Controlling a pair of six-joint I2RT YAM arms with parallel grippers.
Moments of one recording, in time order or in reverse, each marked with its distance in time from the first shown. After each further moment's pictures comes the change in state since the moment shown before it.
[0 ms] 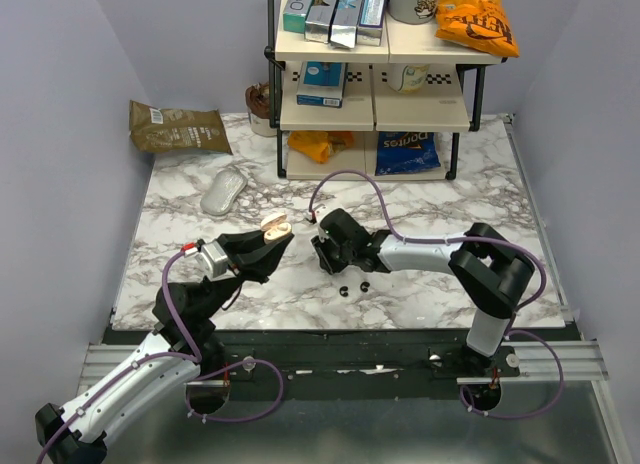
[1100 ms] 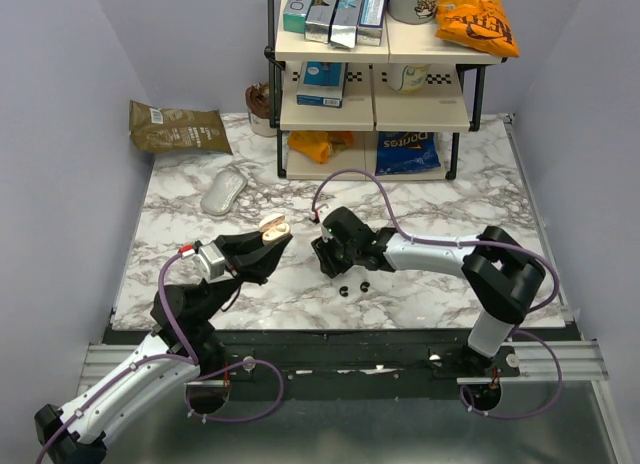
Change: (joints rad) left arm -0.013 -0.020 0.000 -0.016 -0.016 0.000; right arm 0.000 -0.049 0.014 -0.103 0.004 0.053
